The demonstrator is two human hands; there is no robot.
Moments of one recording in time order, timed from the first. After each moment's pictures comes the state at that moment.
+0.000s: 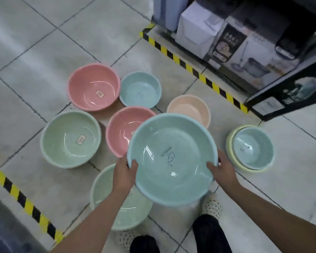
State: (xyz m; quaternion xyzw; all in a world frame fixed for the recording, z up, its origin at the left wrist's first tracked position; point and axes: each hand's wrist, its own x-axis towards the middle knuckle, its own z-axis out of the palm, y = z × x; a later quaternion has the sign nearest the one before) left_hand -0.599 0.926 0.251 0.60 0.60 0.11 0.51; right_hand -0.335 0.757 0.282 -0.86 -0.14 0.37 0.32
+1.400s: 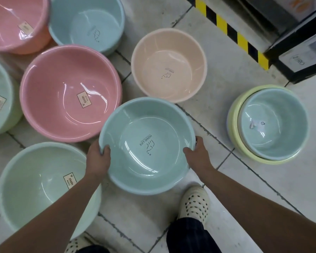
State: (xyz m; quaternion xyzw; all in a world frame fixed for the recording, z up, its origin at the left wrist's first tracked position) left_hand -0.494 0.844 -0.064 0.59 0.68 0.06 0.43; right_hand -0.239 0.702 -0.035 -0.83 -0.06 0.48 0.26
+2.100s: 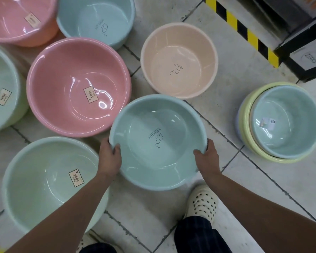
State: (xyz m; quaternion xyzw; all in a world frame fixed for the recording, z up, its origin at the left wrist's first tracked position) left_hand -0.493 0.834 -0.061 0.54 0.69 0.08 0.48; right_hand -0.264 0.686 -0.059 -0.87 -0.03 0.40 0.28
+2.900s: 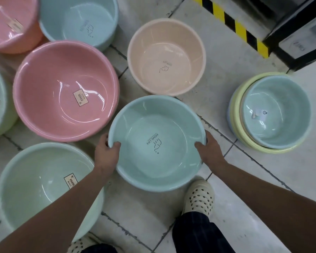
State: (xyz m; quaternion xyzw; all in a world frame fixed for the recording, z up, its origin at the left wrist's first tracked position) left_hand -0.469 0.838 -0.059 0.48 0.70 0.07 0.52; right_hand -0.221 0.669 -0.069 -0.85 -0.07 0.45 0.27
